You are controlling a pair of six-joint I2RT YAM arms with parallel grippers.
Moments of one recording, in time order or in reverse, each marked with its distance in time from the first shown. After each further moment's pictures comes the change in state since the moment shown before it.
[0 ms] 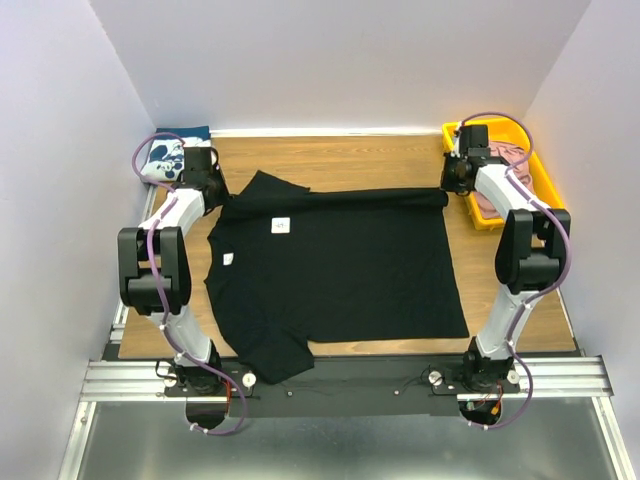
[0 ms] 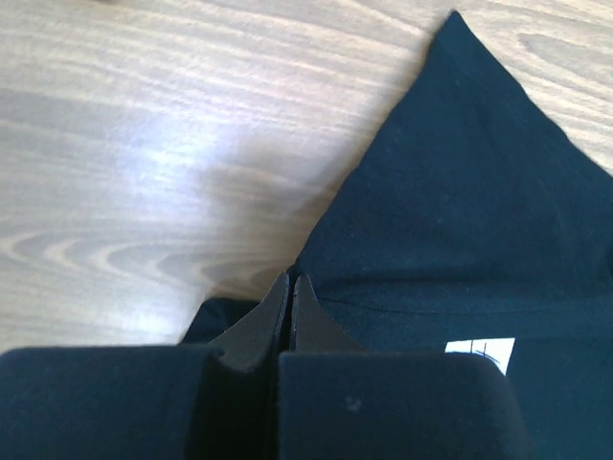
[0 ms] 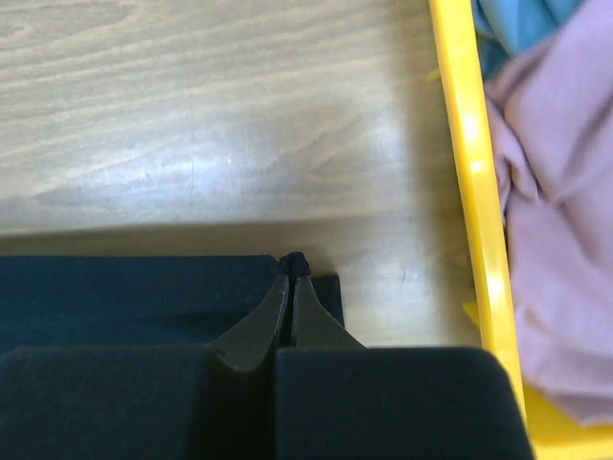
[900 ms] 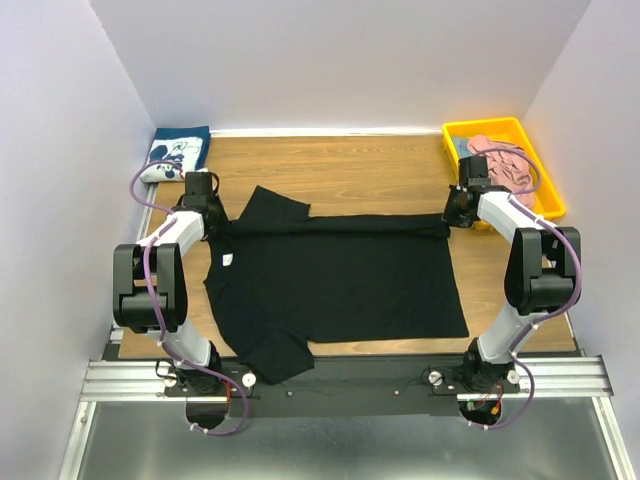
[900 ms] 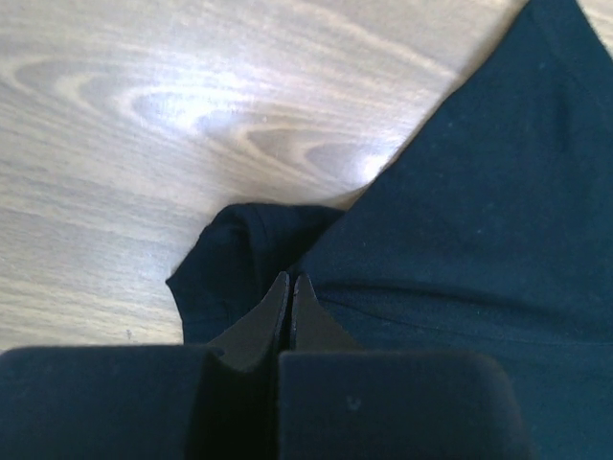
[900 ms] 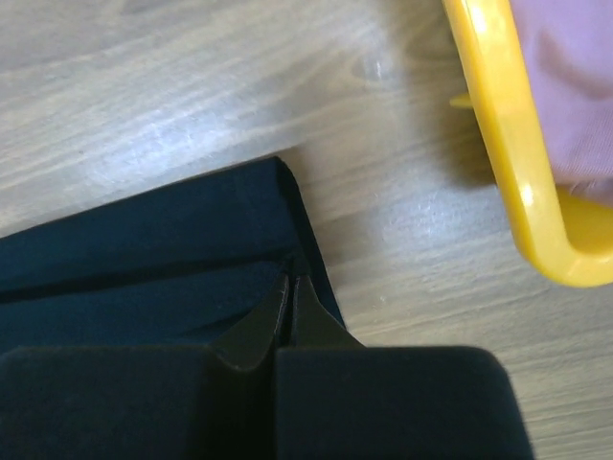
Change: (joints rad) left arm 0.000 -0.141 -0.246 0.006 -0.058 -0.047; right arm 0.000 -0.194 -0.346 0.013 0.081 0.180
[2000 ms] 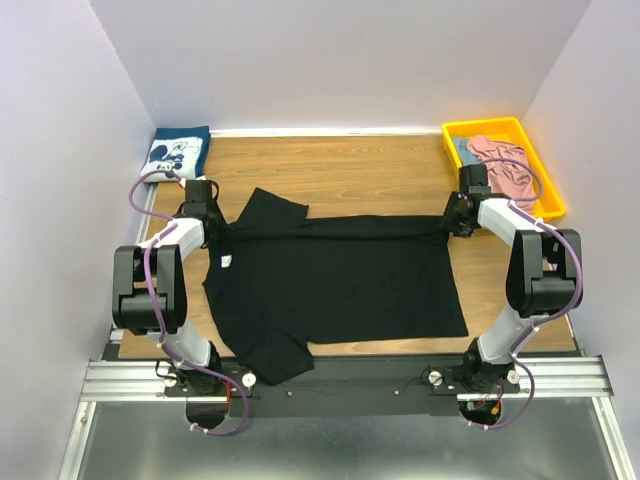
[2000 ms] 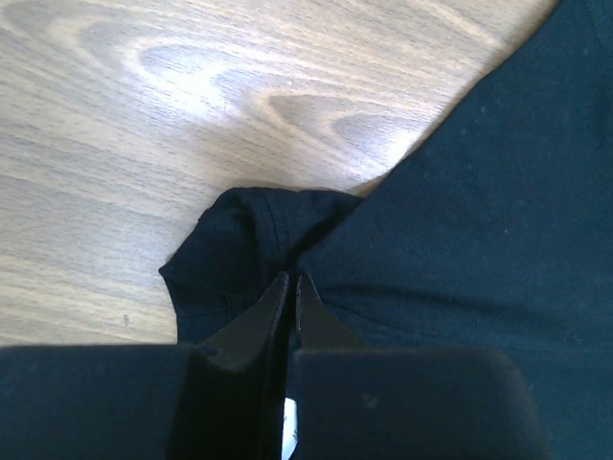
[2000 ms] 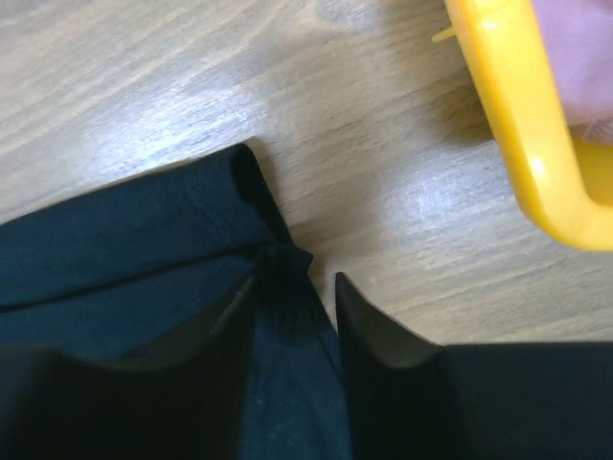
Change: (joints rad) left arm 0.005 -0.005 -0.079 0.051 -0.006 -0.035; right arm -0.007 -0.005 -0.082 0.031 0.007 0.062
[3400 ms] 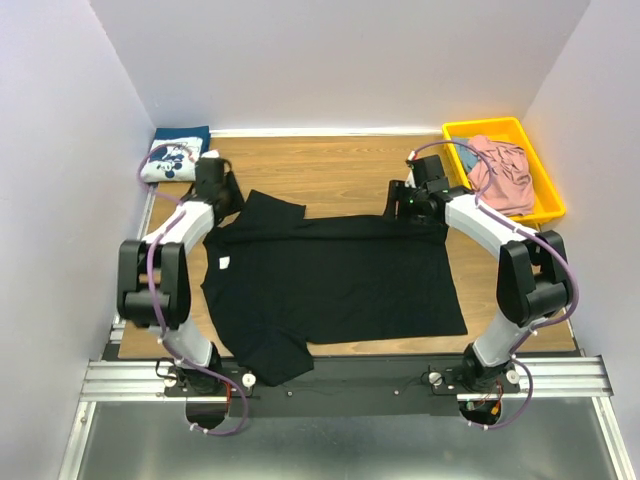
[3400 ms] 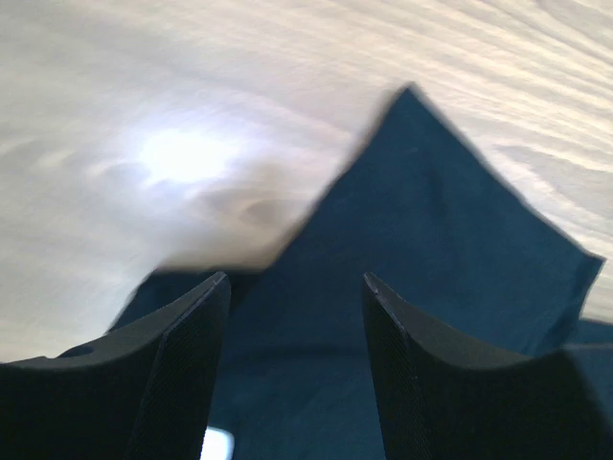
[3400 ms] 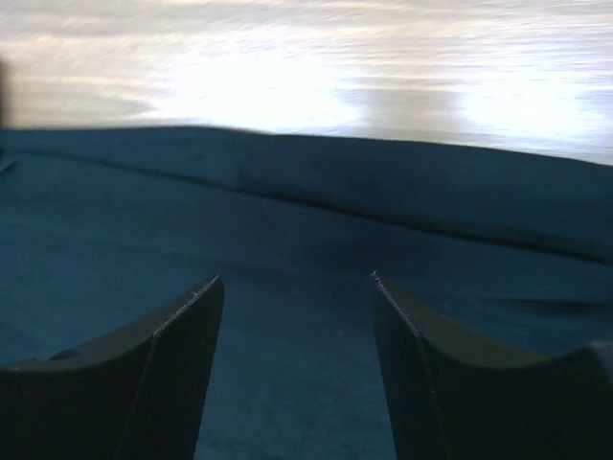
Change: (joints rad) left arm -0.070 -0.021 0.128 -0.011 -0.045 -0.010; right arm 0.282 -0.043 0.094 0.032 -0.184 -0.019
